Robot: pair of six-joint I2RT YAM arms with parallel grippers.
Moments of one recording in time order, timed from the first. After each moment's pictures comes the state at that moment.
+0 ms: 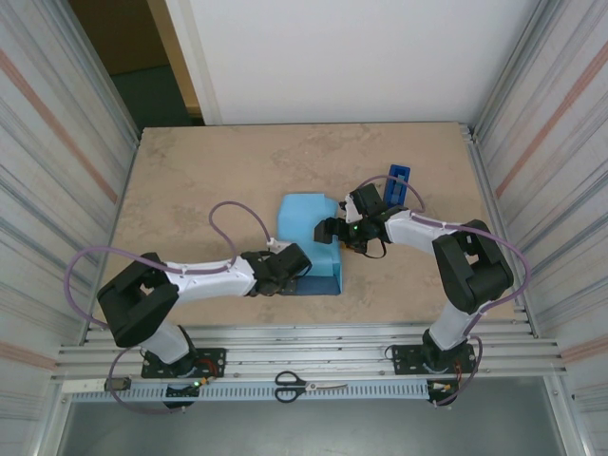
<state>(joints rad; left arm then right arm) -1.00 1.56 0.81 -0.47 -0.28 -0.81 0.48 1.71 0.94 -0.28 -0.47 0.59</state>
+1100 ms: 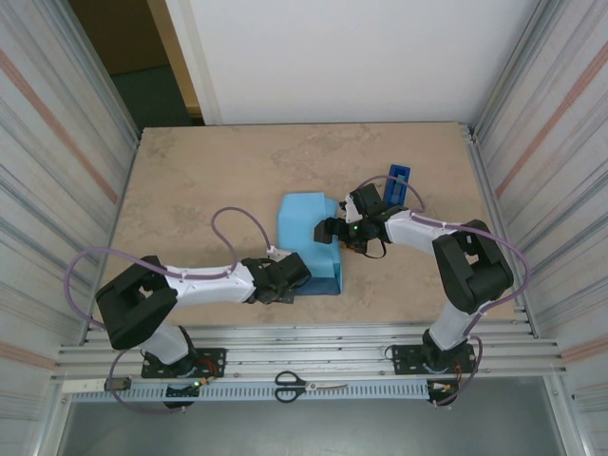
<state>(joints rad) -1.04 1.54 0.77 -0.50 -0.28 -0.82 0.48 1.71 0.94 -0.28 -0.46 0.59</state>
